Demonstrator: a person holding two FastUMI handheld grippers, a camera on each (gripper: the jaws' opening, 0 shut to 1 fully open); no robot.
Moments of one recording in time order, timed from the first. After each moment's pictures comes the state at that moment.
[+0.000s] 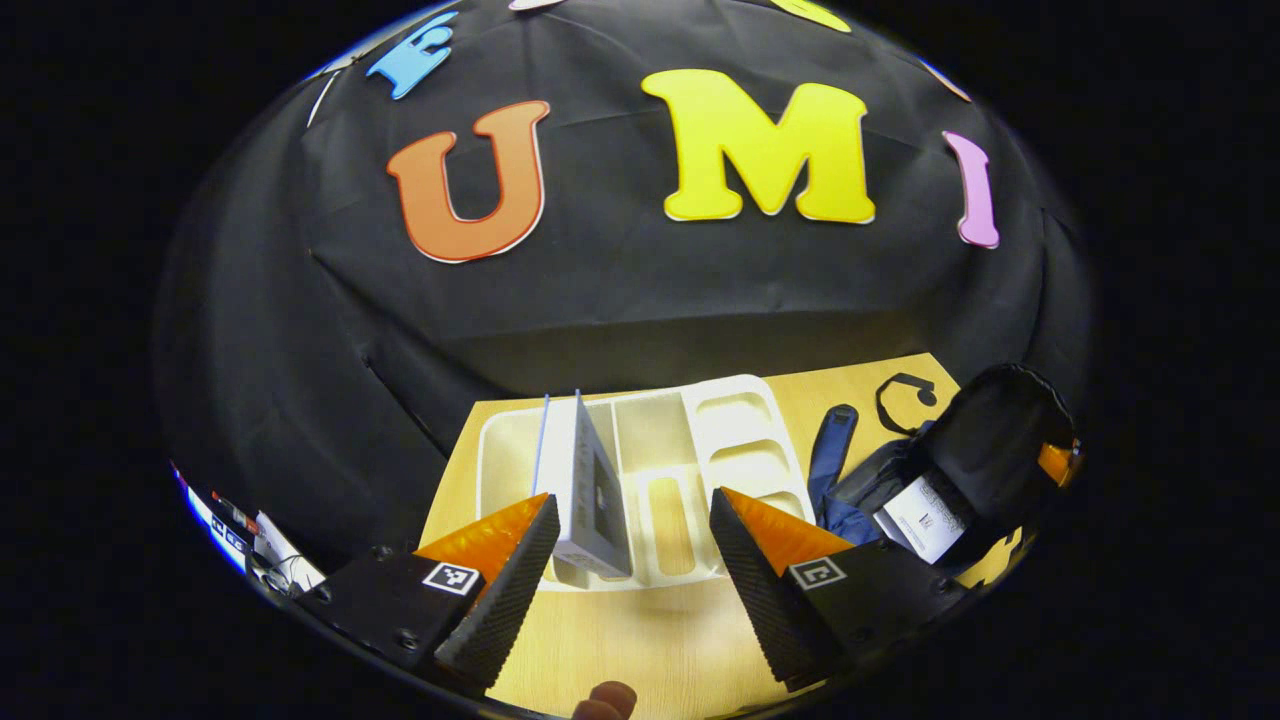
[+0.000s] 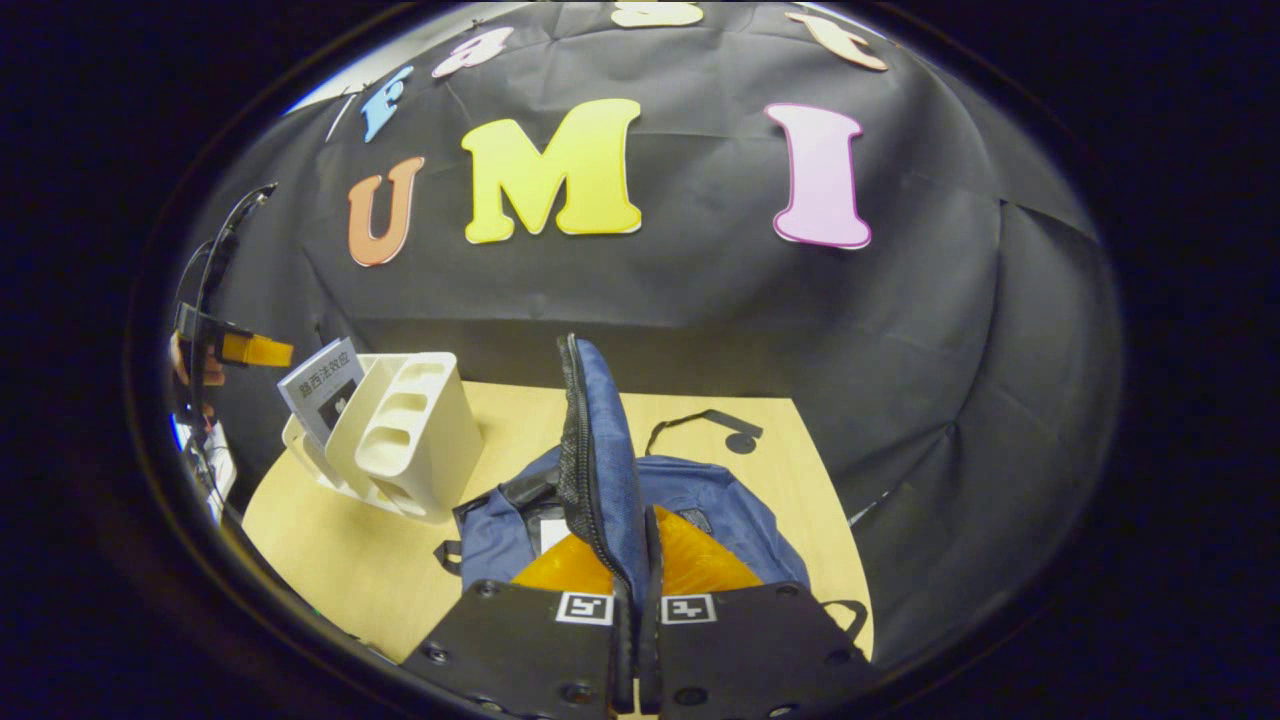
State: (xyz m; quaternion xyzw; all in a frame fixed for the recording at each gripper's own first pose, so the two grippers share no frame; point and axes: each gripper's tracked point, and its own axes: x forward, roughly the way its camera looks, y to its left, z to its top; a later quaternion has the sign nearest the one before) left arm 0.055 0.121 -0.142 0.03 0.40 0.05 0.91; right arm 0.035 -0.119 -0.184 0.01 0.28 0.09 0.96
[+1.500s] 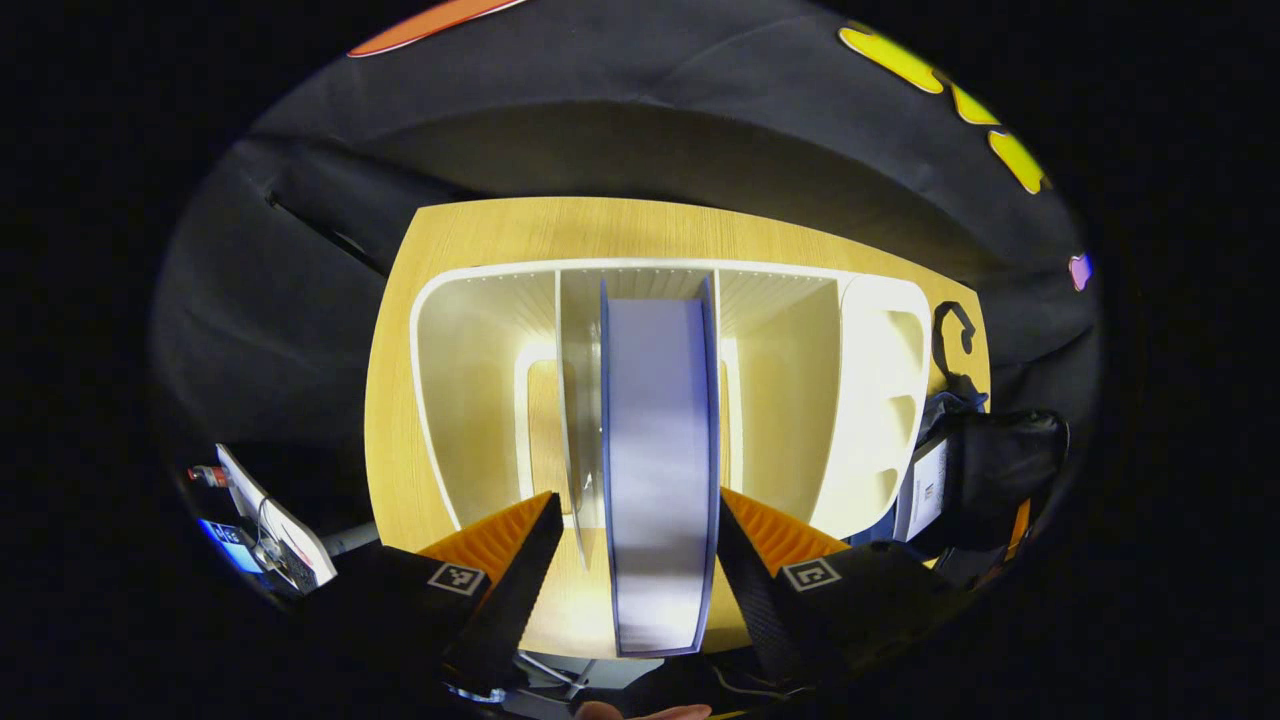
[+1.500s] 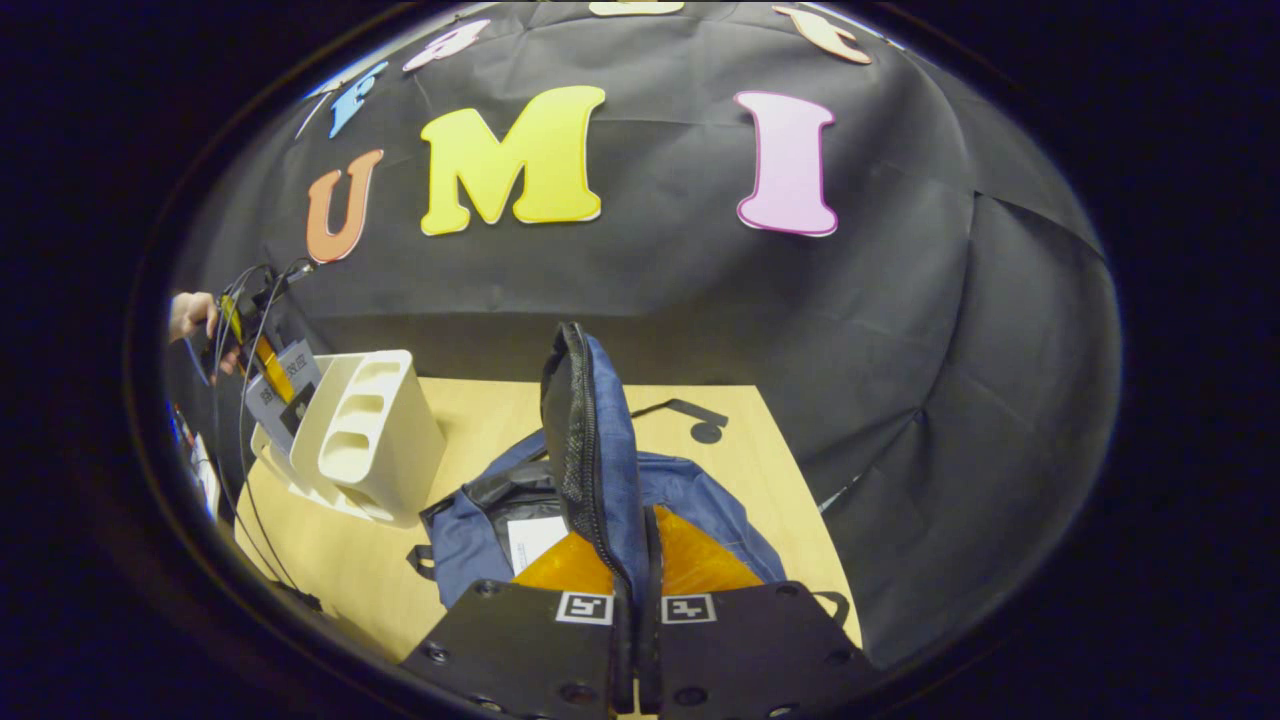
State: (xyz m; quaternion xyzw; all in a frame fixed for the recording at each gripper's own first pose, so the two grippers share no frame) left arm 0.080 0.189 -0.273 -0.08 0.70 0.02 0.71; right arm 0.047 -0.138 -0.191 0.00 0.30 0.03 0.95
